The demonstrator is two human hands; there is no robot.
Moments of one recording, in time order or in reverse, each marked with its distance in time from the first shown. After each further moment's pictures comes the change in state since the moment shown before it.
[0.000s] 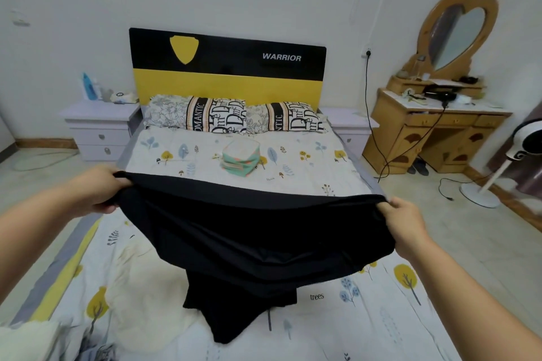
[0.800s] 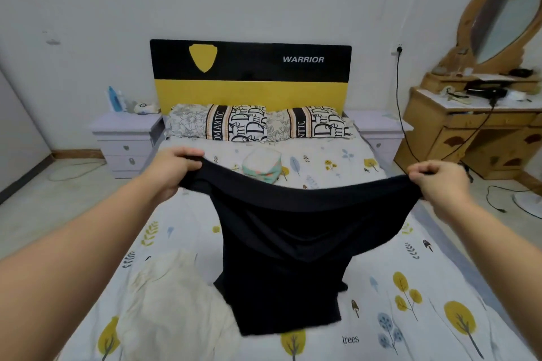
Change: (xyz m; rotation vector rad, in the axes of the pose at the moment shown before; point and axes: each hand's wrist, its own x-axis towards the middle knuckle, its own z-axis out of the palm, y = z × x) left_hand 0.086 0.090 0.060 -0.569 0.036 0.121; right_hand 0.123 -0.064 0.038 -0.107 0.088 -0.188
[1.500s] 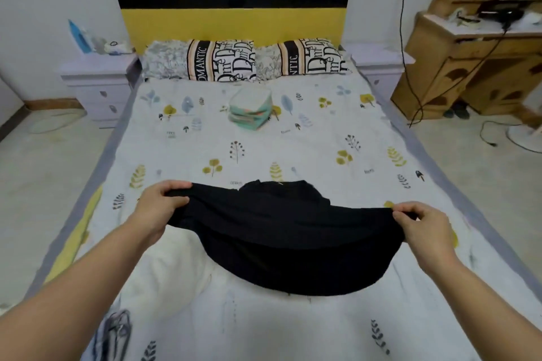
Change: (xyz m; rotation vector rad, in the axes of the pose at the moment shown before) left_hand -0.062 -0.179 0.009 0.058 0.013 -0.157; right_hand -0.115 0.175 0.022 0.025 -0.068 0.194
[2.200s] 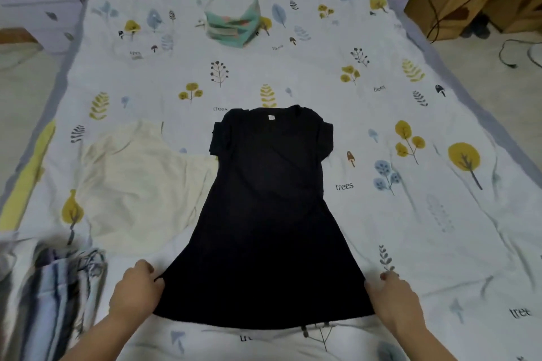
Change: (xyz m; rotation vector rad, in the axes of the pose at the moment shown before) left_hand -0.068 -0.285 -0.023 1.081 -0.105 -0.403; right_hand -0.128 0.232 0.049 -0.797 -0.406 0.493
